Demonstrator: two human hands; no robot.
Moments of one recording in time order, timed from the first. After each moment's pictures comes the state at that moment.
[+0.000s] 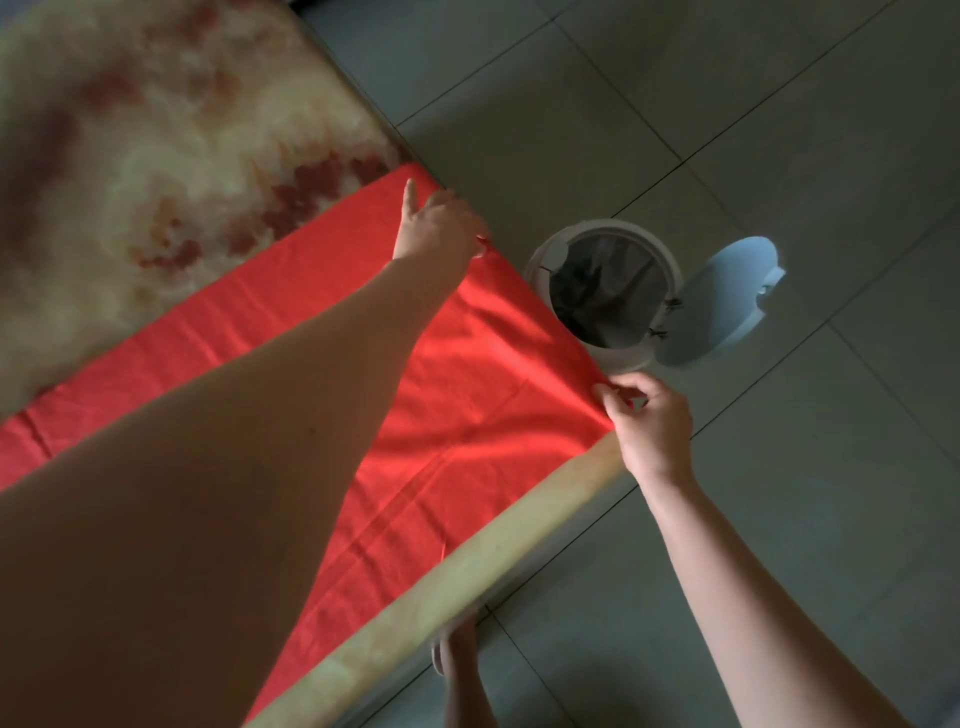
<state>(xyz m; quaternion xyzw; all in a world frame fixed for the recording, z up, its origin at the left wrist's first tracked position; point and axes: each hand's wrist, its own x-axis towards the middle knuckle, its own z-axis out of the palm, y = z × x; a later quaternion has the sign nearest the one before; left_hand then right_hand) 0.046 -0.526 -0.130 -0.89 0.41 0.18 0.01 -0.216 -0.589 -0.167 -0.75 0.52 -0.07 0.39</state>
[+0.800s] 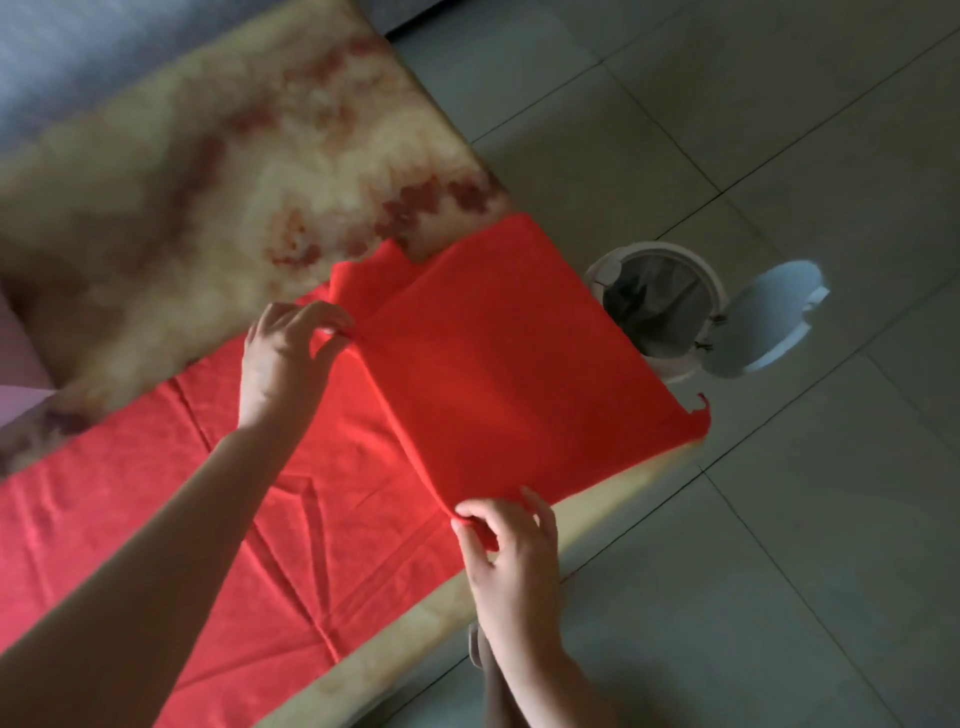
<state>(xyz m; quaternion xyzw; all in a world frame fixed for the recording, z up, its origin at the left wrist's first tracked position) 0.035 -0.273 -0.080 -0.93 0.26 0.02 -0.24 -0.215 -0.355 -0.091 -0.85 0.31 -0.15 0.40</state>
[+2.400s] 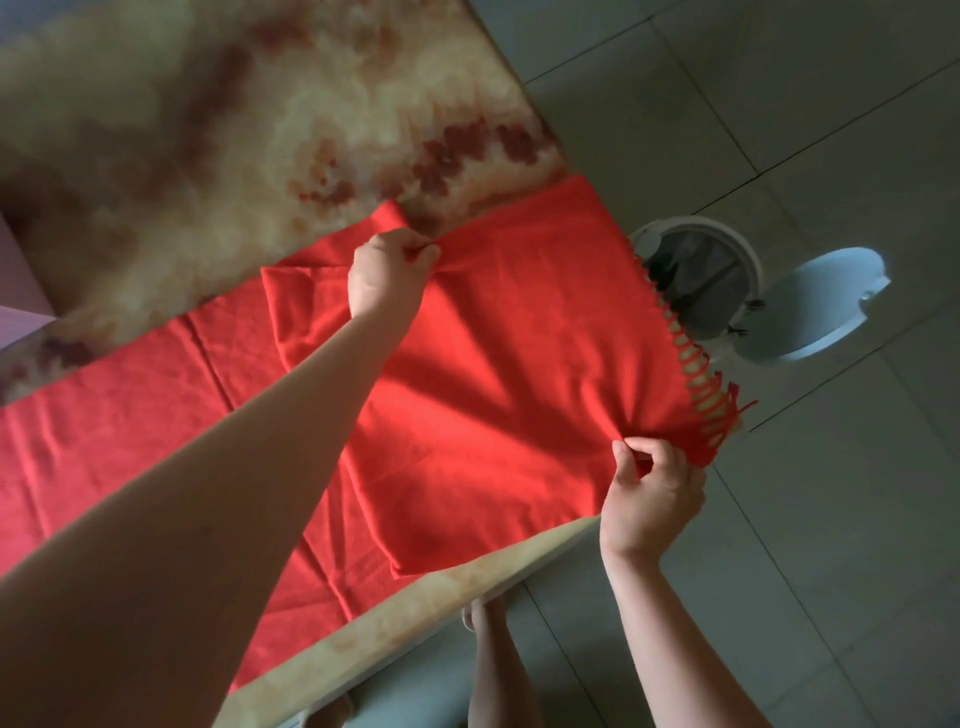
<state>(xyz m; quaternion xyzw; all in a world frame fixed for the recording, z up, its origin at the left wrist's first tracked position) 0.052 -0.334 -0.121 -0.93 0.07 0.13 -0.33 -0.228 -0.430 -0.155 -0.78 0.56 -0.17 0.20</state>
